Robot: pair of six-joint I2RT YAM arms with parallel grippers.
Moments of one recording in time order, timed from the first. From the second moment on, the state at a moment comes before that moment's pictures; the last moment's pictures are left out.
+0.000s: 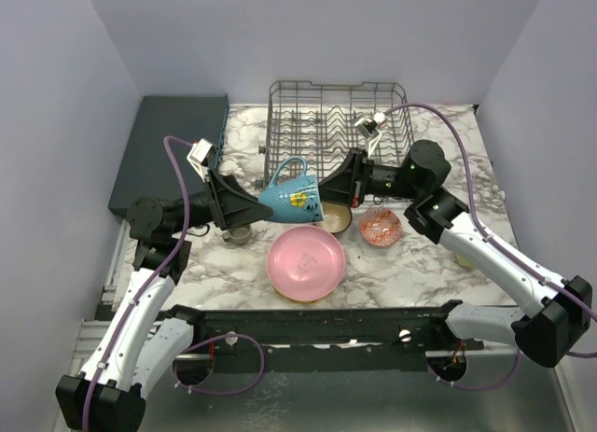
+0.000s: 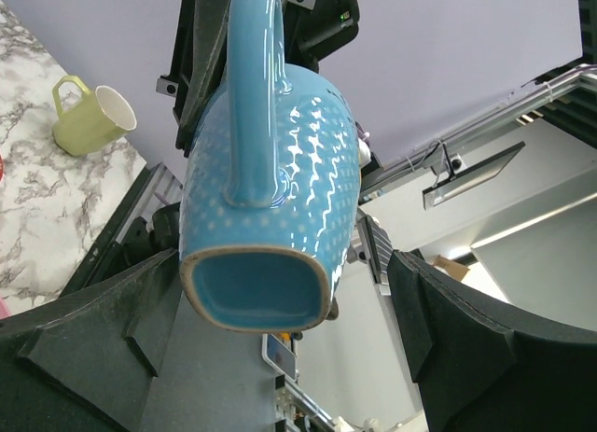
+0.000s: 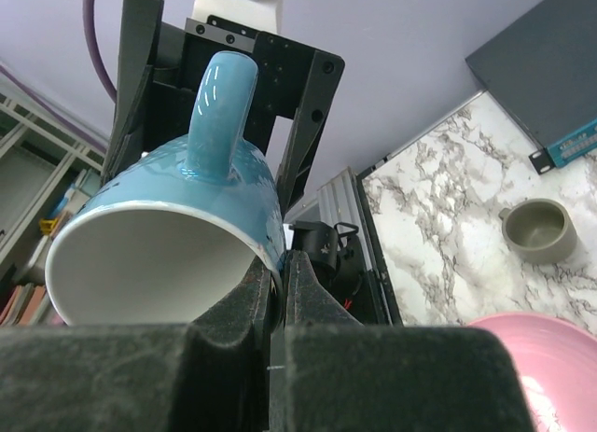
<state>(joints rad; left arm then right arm) -0.24 0.77 0.70 0.54 1.06 -1.48 0.64 1.19 1.05 0.25 -0.81 0.80</state>
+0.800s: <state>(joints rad) -0.24 0.78 0.71 0.55 1.06 -1.51 0.70 1.23 1.05 0.30 -0.77 0.77</state>
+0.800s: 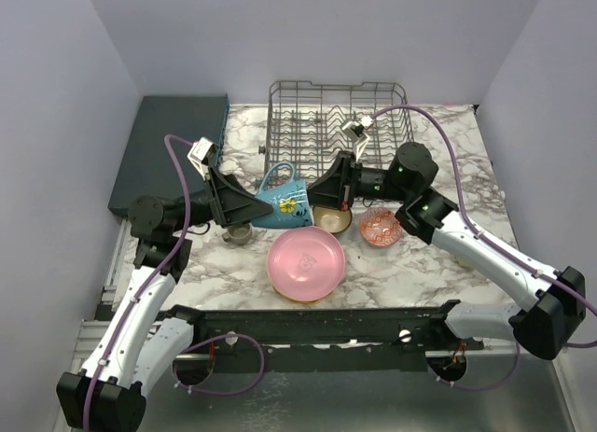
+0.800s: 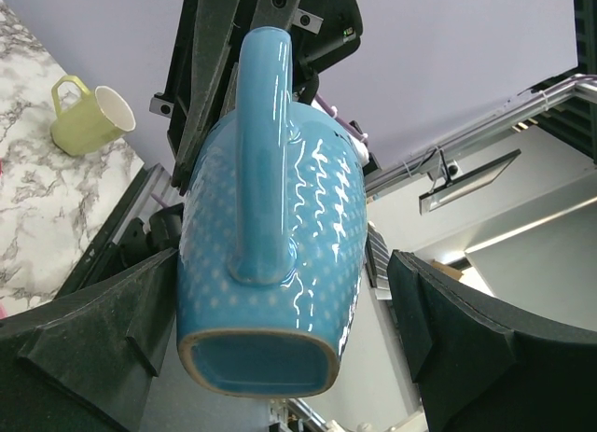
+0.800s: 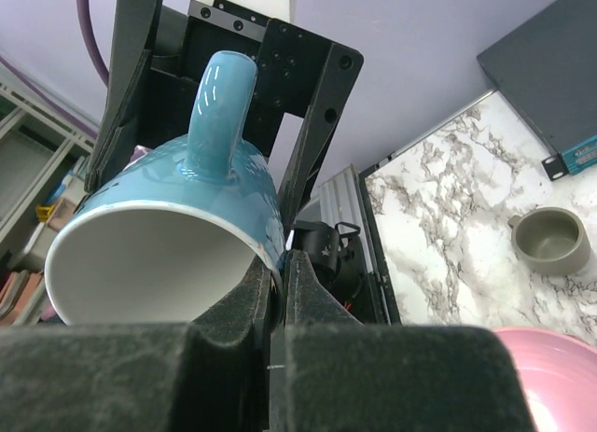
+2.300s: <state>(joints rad) -0.23 0.81 0.69 0.54 1.06 -1.48 0.73 1.20 1.08 0.17 -0.60 0.68</state>
